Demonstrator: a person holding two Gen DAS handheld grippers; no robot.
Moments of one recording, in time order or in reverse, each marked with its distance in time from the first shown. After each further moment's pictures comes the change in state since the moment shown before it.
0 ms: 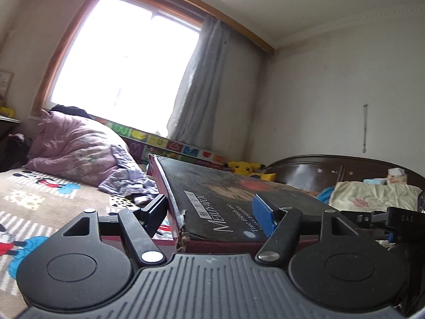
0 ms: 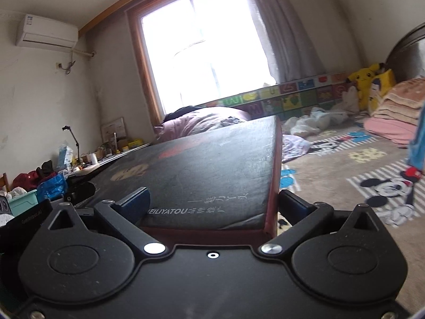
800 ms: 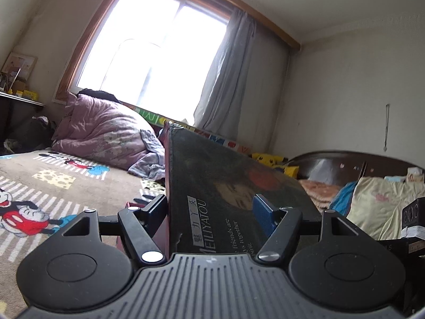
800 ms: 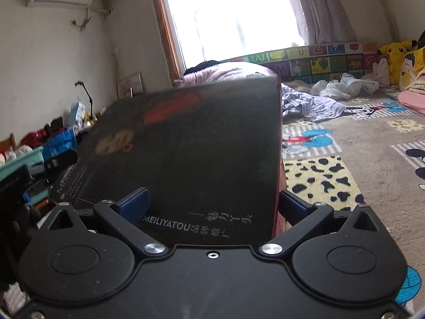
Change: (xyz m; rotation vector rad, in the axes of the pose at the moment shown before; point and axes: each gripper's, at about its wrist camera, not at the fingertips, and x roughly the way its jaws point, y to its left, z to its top) left arm -0.018 0.075 -0.032 -0.038 0.056 0.076; right arm 0.080 0.031 -0.061 -0.048 0.191 0.057
